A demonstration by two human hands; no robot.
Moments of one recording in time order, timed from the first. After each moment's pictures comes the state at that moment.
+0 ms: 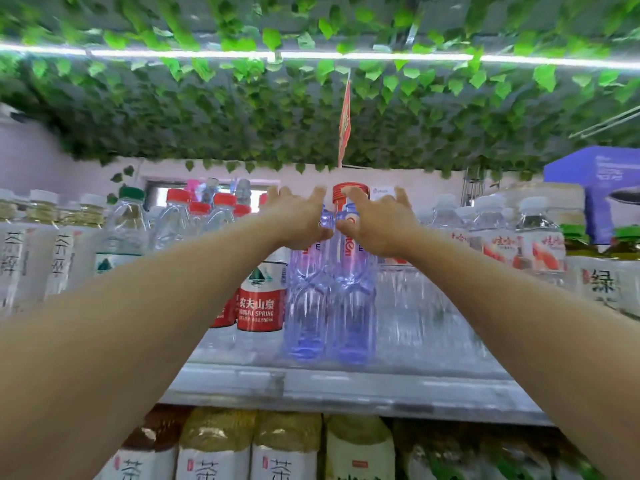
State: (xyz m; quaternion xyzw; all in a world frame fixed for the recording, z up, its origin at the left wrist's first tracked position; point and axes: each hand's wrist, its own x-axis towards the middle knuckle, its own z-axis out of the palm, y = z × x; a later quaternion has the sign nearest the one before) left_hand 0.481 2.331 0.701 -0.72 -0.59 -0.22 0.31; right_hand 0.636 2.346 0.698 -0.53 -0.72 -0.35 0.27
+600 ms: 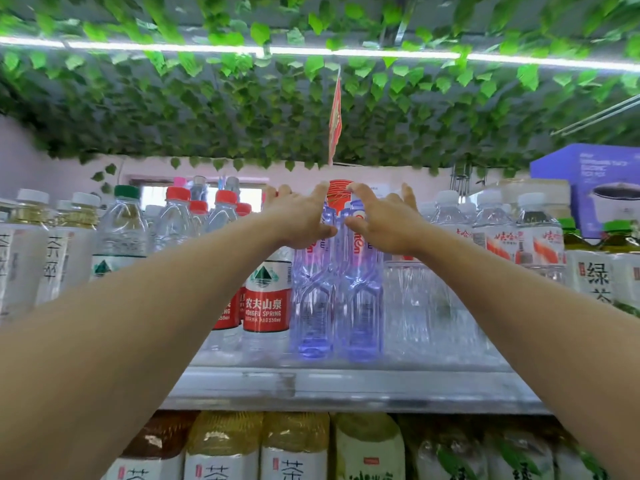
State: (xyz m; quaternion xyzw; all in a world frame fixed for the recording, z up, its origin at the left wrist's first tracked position) left_hand 0.472 2.339 0.701 -0.73 -0.56 -0.23 0.31; right_hand 0.636 2.350 0.697 -0.53 -0.73 -0.31 0.30
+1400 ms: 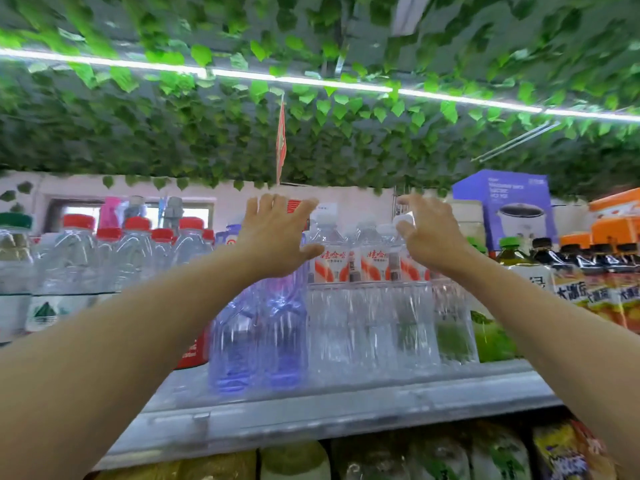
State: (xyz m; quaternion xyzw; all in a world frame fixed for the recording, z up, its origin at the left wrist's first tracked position) left_hand 0.545 2.327 0.699 -0.73 -0.46 -0.30 0.40; right_hand 0.773 2.299 0.692 -0.58 -0.61 -0.26 0.47
